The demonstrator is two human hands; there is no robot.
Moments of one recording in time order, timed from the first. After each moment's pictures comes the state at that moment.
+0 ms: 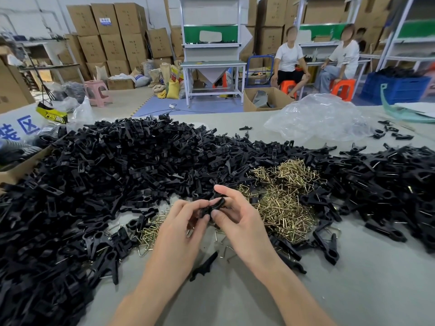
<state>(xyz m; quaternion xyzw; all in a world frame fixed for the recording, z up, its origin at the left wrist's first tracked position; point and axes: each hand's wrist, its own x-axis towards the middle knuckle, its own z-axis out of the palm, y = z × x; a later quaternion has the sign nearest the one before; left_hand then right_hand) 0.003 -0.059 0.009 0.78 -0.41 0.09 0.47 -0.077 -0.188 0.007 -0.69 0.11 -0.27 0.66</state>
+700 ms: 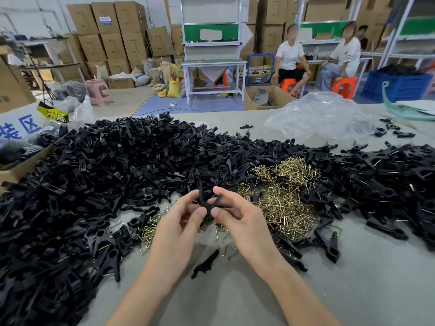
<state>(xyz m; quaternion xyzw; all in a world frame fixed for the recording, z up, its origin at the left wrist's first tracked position) 0.003 -0.057 0.015 0.75 -0.33 -0.03 0.58 -0.076 -0.190 0.009 -0.68 0.12 -0.26 0.67</state>
